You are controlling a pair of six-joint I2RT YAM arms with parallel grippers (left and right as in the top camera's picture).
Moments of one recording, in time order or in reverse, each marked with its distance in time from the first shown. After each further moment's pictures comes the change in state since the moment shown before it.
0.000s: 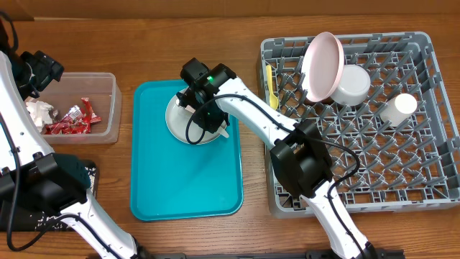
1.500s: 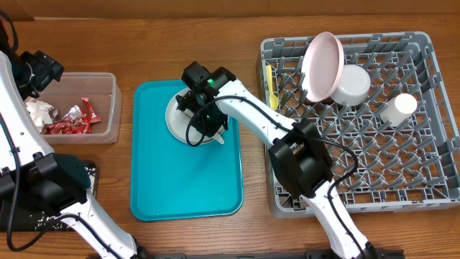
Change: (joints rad) left arm 0.000 0.000 0.000 0.000 0.000 0.000; right arm 0.000 0.000 -0.047 0.033 -0.117 0.026
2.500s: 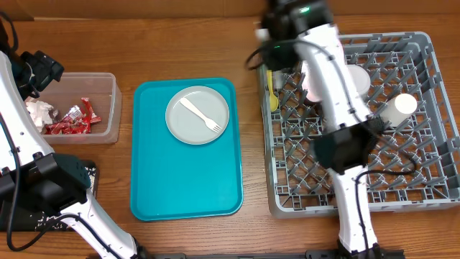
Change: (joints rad) left arm 0.000 0.000 0.000 0.000 0.000 0.000; right arm -0.423 0.000 0.585 -0.471 0.139 0.318
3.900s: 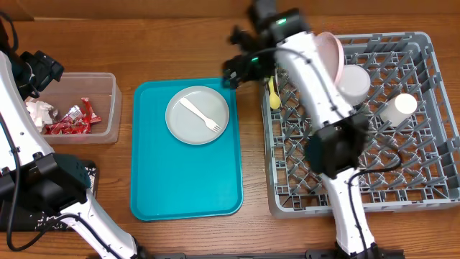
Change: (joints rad) left arm 0.000 0.000 0.000 0.000 0.000 0.000; right arm 0.109 0.000 -0.187 0.192 -0.349 -0.106
